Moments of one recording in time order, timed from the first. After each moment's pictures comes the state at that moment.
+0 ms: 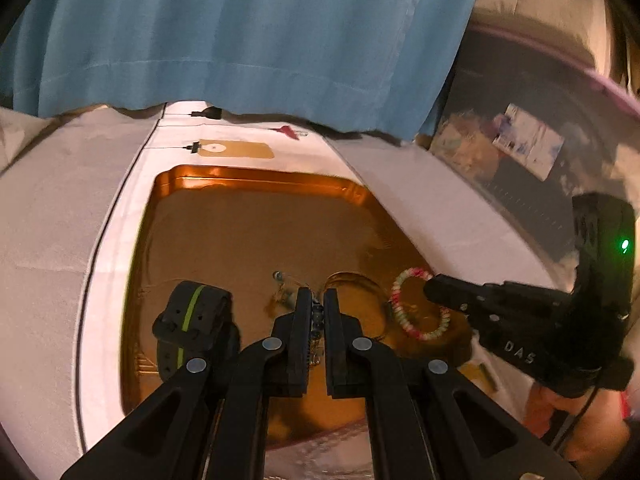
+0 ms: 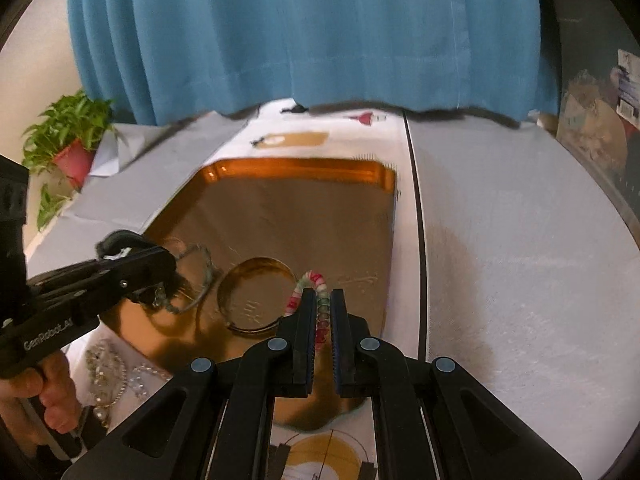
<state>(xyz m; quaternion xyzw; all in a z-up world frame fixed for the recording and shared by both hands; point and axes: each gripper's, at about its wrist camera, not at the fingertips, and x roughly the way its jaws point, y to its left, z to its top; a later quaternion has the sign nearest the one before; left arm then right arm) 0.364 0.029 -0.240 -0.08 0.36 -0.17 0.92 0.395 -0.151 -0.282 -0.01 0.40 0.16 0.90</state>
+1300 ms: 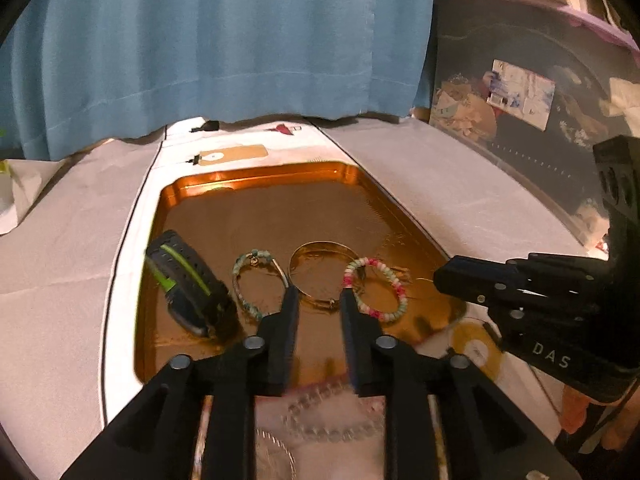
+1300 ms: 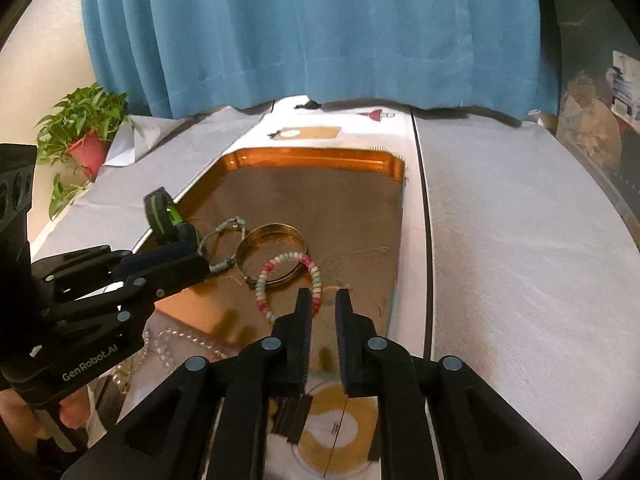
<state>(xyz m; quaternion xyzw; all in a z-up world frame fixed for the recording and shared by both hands) 0.324 -0.003 -0.224 0.00 0.35 -0.14 0.92 0.352 -0.154 -0.267 -0.01 0.39 0.18 0.90</state>
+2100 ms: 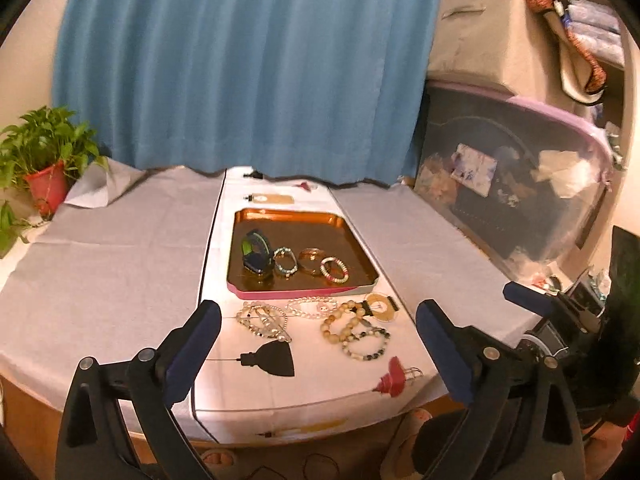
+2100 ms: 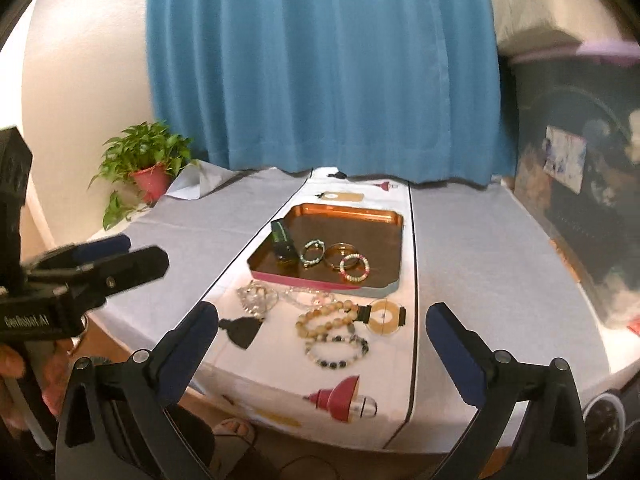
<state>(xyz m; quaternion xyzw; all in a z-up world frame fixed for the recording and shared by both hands) 0.108 0.039 -0.104 -0.06 0.27 -0.10 0.95 0.113 -0.151 -0.147 -0.03 0.28 0.18 0.94</state>
